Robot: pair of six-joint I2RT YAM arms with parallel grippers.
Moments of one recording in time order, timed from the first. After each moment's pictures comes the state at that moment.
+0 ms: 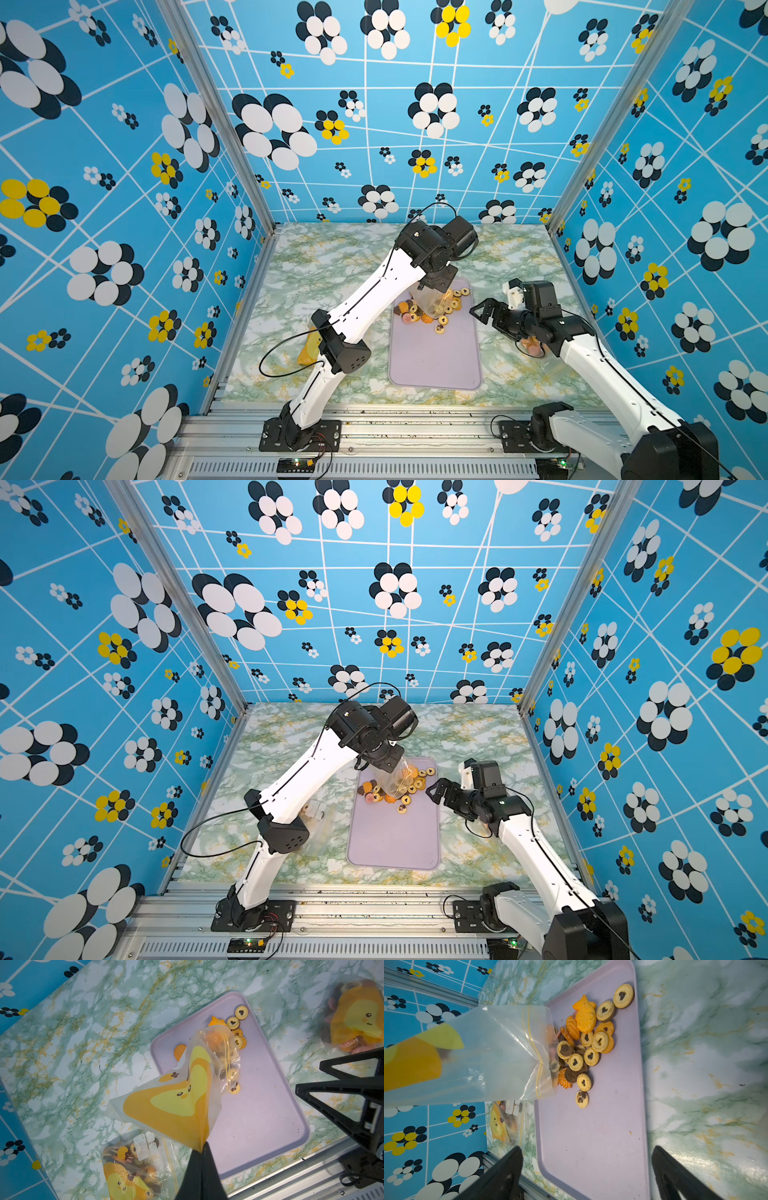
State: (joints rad) left arm -0.92 2.23 2.71 -1.68 -0.23 -0.31; right arm 0.19 1.05 0.71 -0.54 -0.40 0.59
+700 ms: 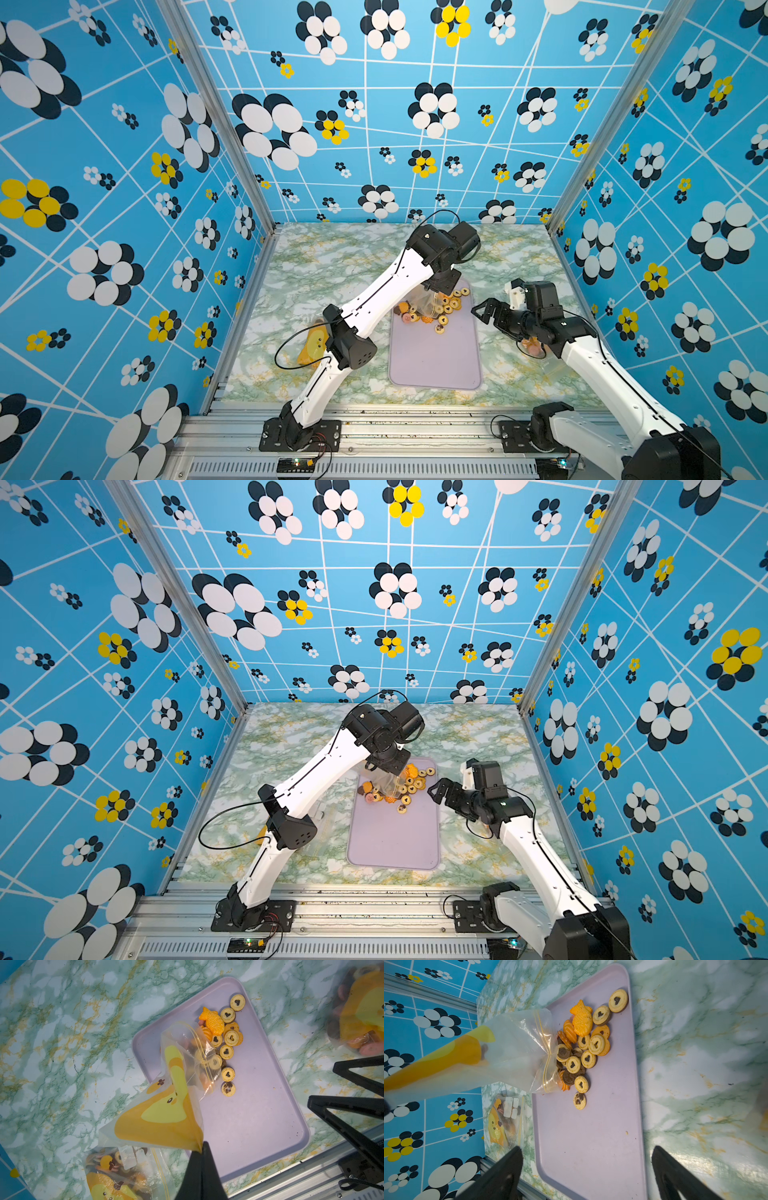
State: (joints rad) left arm -0.89 2.26 2.66 -1.63 -0.17 -0.31; right arm 0.19 1.04 0.71 -0.55 -0.37 0.59
